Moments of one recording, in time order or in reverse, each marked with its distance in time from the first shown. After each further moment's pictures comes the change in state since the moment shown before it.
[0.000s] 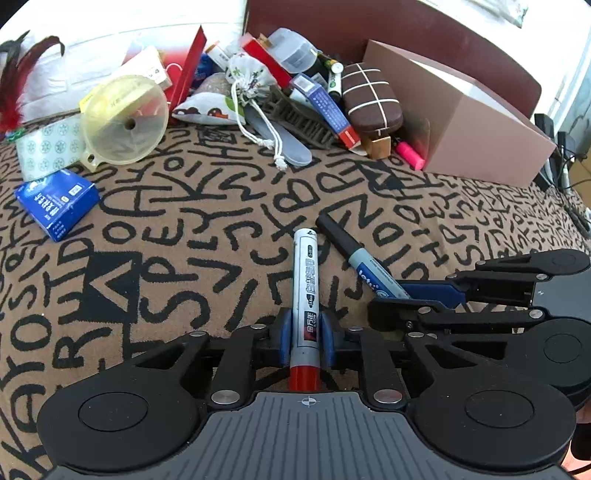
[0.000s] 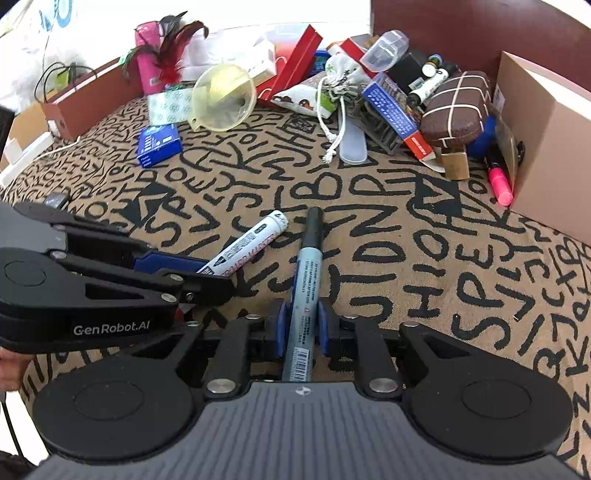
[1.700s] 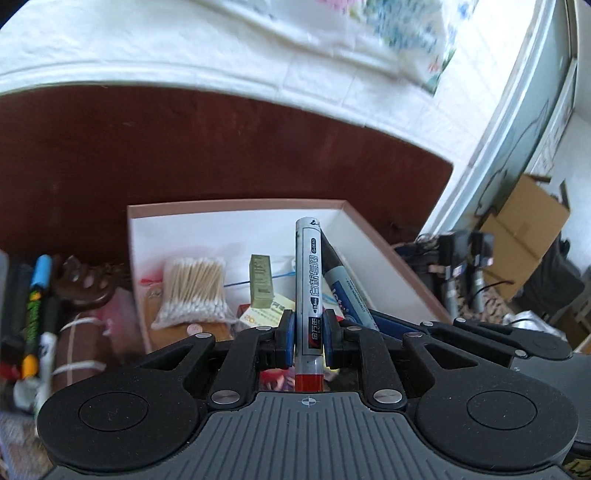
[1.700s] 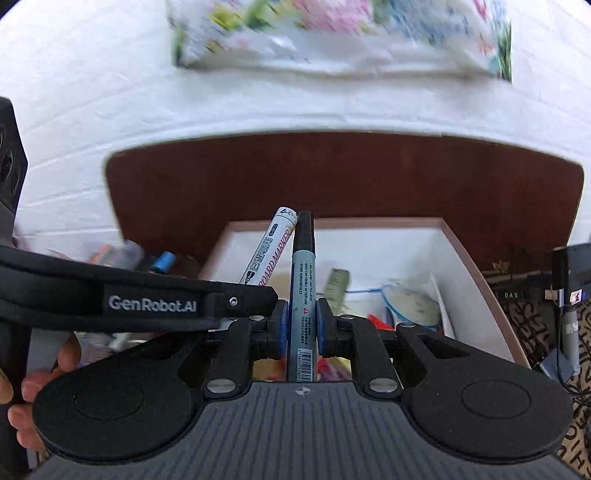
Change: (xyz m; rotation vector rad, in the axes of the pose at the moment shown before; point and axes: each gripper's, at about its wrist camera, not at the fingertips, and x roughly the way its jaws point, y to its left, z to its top) left arm 0.127 -0.203 0.291 0.103 -0.137 -0.322; right arm -0.077 -0.272 0.127 0.247 -0.319 -0.330
